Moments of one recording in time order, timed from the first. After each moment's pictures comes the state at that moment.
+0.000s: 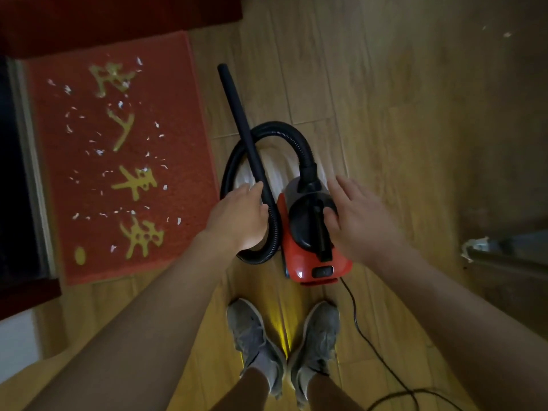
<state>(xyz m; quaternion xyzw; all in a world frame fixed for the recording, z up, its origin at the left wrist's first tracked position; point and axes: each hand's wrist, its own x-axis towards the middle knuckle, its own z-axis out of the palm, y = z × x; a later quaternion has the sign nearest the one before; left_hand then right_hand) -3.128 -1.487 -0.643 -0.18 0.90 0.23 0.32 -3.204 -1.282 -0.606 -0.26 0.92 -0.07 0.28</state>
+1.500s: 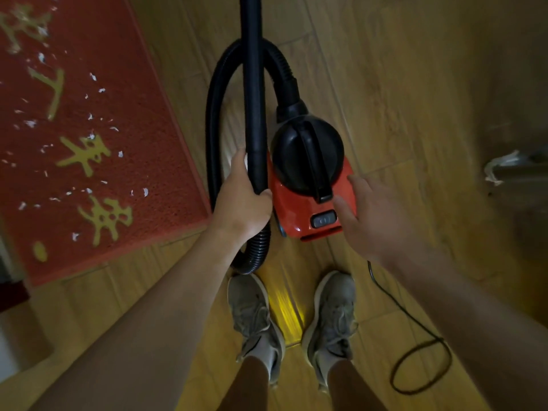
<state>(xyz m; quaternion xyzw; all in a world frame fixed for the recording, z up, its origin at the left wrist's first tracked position) -3.060 -1.415 -0.723 -0.32 0.77 0.51 0.21 -3.095 -1.203 -0.710 -0.10 0.94 -0.16 0.29</state>
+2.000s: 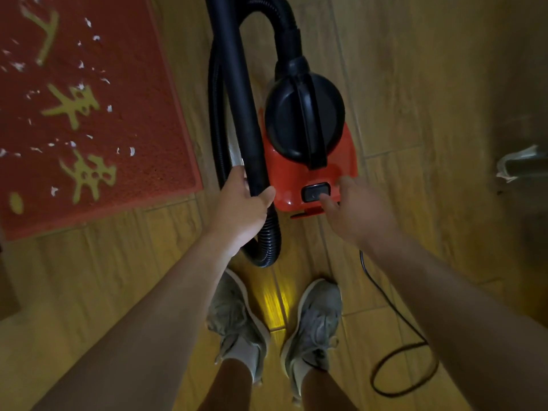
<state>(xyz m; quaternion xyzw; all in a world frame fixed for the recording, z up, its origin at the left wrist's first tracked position) -2.995 -1.362 -0.754 -0.40 0.68 0.59 0.16 -3.066 -1.179 -0.774 -0.12 0.93 -0.10 0.33</state>
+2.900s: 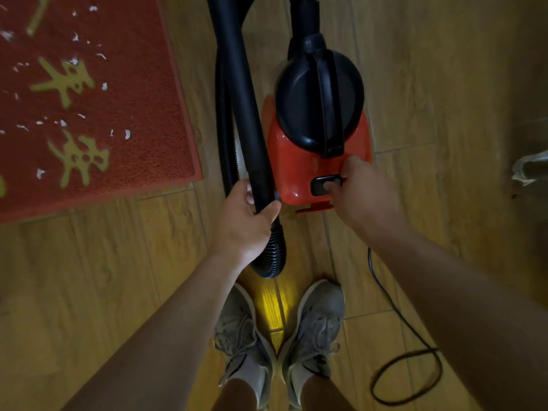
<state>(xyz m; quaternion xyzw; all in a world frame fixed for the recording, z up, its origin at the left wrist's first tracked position) -2.952 -1.351 -0.793 -0.42 0.69 0.58 0.11 -3.069 -1.192 -0.808 -0.09 0.95 -0.12 0.26</state>
